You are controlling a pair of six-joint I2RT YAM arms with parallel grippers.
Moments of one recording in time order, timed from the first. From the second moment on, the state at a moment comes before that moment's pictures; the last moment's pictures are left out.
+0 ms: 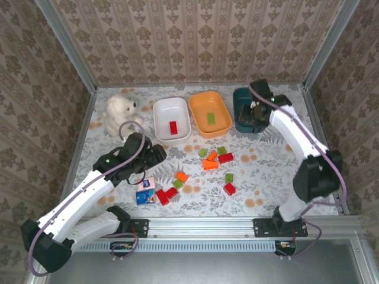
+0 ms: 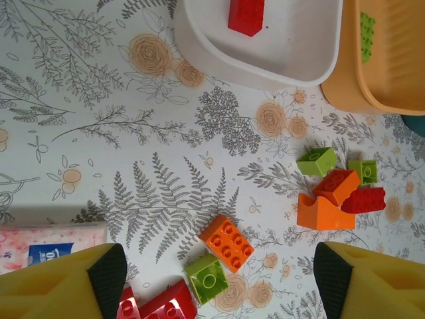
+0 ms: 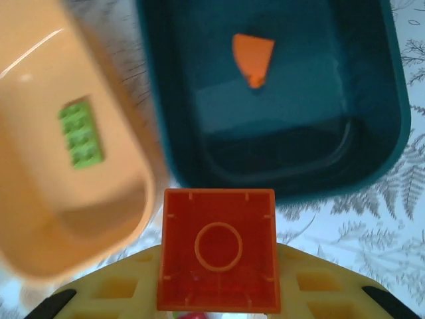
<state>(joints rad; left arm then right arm) -0.68 0.95 0.86 -0.81 -0.10 -0.97 0.14 1.83 1.64 -0.92 0.05 0.46</state>
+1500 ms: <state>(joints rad) -1.17 1.23 0.71 -0.95 -0.06 -1.58 0.35 1.40 1.28 -0.78 -0.12 0.56</state>
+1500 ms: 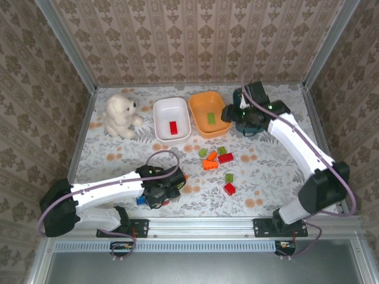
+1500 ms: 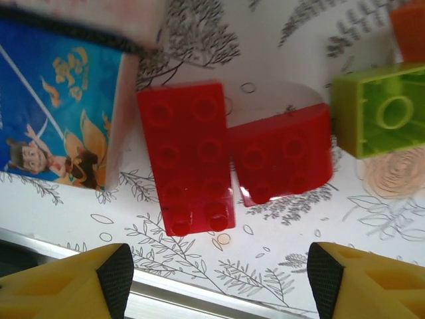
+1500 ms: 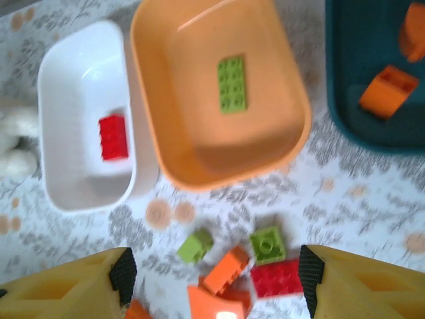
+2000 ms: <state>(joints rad) -1.18 1.28 0.61 -0.83 -0.08 -1.66 0.43 1.00 0.97 -0.70 -0.26 0.64</state>
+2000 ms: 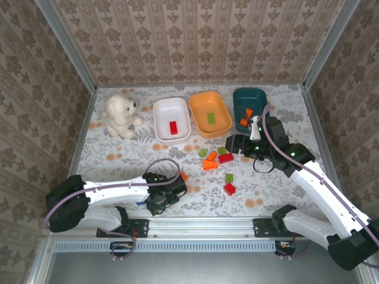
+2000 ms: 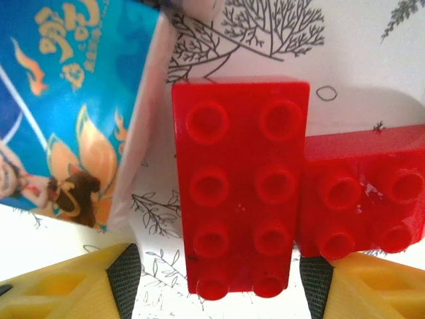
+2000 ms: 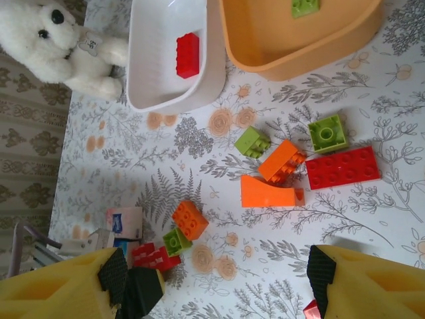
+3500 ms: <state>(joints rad) -0.55 1.75 1.58 -1.04 -0.10 -0.86 0.46 1.14 1.18 -0.69 -0.31 0.61</state>
